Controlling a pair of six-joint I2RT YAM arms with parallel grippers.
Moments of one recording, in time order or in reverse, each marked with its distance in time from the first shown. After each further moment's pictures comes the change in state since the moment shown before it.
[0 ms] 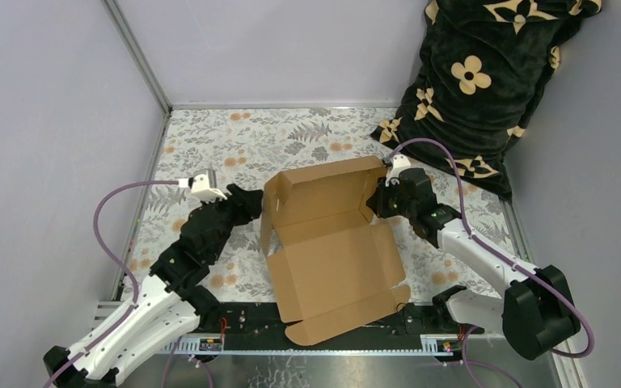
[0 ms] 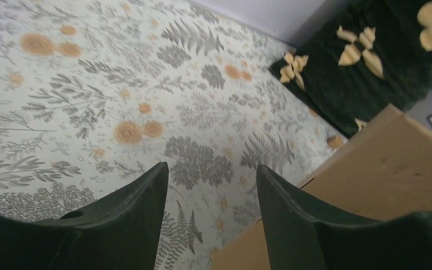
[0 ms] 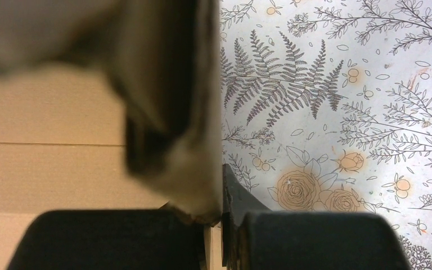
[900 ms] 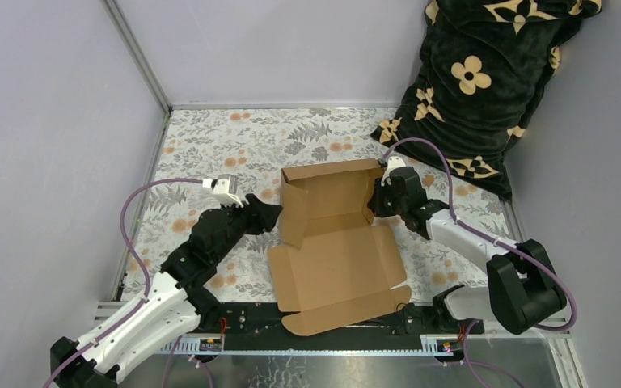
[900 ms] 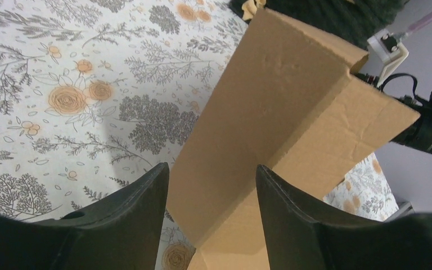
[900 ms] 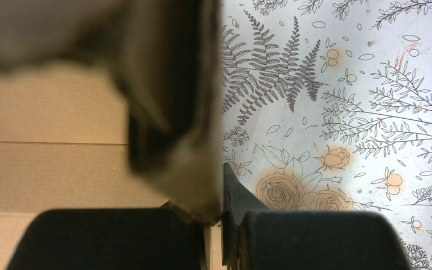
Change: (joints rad) left arm 0.001 0.051 -0.087 0.098 0.293 0.002; right arm 0.000 0.151 0.018 0.031 0.077 0.010
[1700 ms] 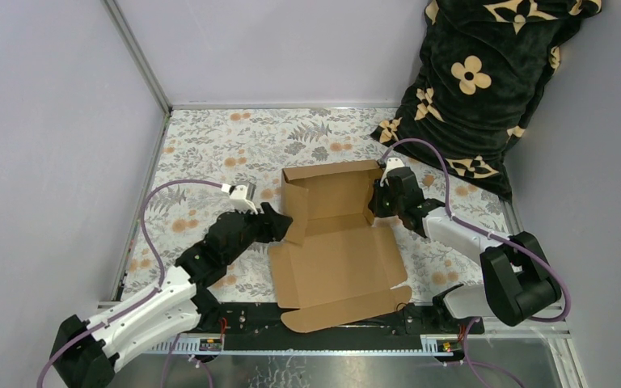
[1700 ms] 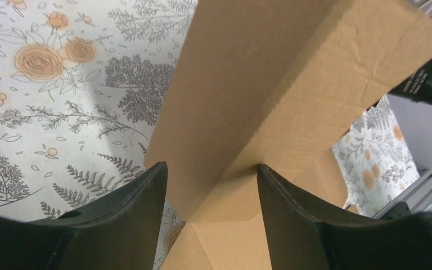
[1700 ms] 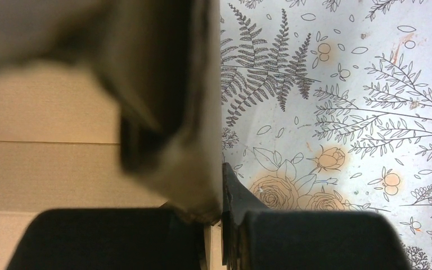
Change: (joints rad) left arm -0.056 0.094 -0.076 0.077 0.014 -0.003; right arm 0.000 0.054 0.002 0.021 0.029 0.007
